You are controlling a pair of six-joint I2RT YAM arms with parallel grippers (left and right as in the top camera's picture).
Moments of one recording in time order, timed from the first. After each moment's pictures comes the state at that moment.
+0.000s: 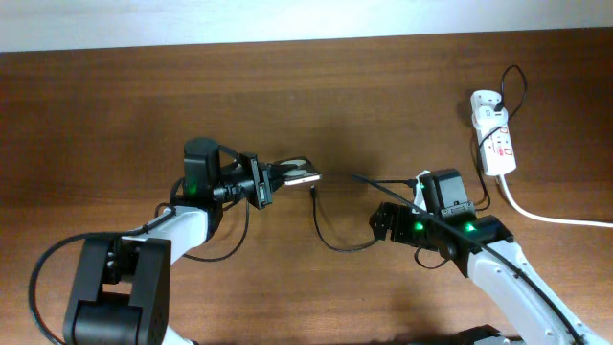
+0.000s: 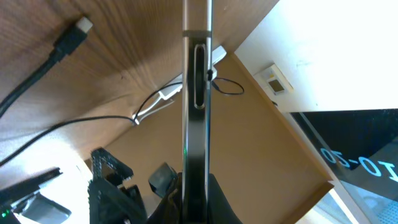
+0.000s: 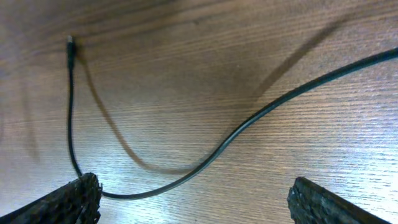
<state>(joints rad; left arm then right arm) -0.16 1.74 0.72 0.48 0.97 -1.94 0.23 1.22 0.65 -0.56 -0.24 0.49</state>
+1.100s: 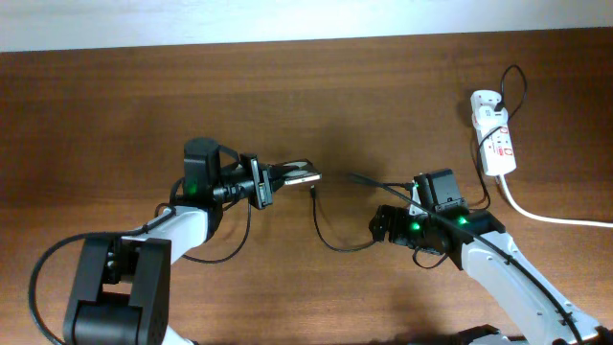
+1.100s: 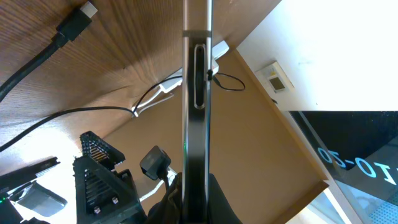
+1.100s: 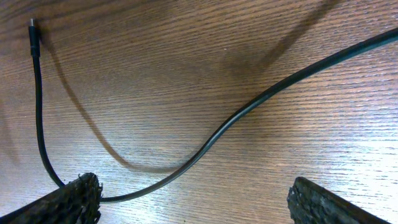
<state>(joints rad) -0.16 1.74 0.72 0.48 0.99 -1.98 0.23 1.29 0.65 -0.56 -0.24 0.49</state>
